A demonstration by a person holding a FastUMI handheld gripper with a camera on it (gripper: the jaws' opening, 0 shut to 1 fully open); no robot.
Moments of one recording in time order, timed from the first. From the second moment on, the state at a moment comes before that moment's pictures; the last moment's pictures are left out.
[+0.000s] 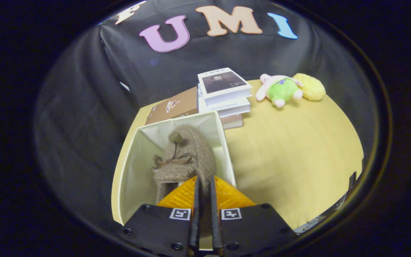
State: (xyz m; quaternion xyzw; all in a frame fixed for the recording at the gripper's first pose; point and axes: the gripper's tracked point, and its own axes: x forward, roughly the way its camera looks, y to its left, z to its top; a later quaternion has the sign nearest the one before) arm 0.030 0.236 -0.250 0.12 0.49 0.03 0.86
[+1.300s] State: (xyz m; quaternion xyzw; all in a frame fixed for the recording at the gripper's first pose) arm 0.019 0.065 -0.083 0.05 0.15 0.11 0.98
